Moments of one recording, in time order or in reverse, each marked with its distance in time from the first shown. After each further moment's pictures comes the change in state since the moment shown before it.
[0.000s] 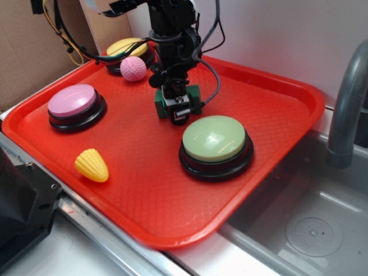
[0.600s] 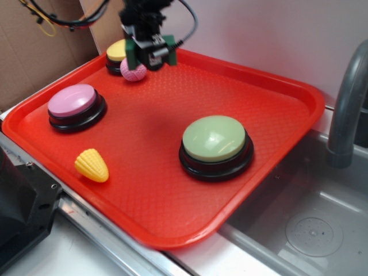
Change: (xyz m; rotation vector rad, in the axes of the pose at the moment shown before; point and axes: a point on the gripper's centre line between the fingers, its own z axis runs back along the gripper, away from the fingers) arm -0.037 0.010 0.105 -0.005 0.009 0.236
